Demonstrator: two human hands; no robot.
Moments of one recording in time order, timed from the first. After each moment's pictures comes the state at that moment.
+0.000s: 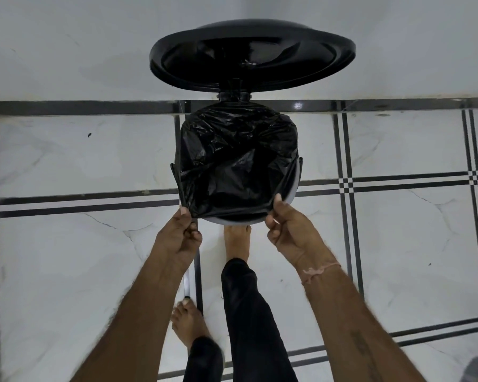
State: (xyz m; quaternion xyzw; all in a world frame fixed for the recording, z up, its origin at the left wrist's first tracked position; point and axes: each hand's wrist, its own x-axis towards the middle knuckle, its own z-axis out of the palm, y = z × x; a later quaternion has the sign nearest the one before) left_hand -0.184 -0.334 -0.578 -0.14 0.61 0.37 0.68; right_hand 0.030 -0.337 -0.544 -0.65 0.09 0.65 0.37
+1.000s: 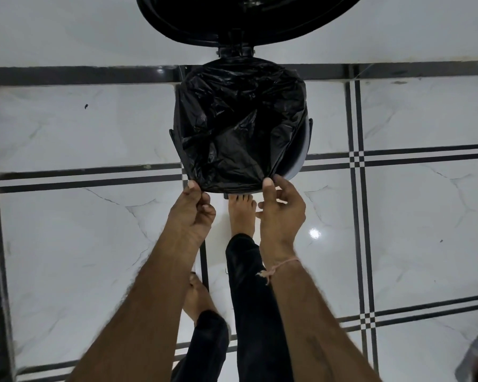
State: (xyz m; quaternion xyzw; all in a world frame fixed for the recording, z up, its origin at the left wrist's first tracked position) left_hand -0.170 -0.353 -0.609 -0.18 0.57 0.42 0.68; right_hand -0.039 -0.376 -0.559 -0.82 -0.14 0.38 0.40
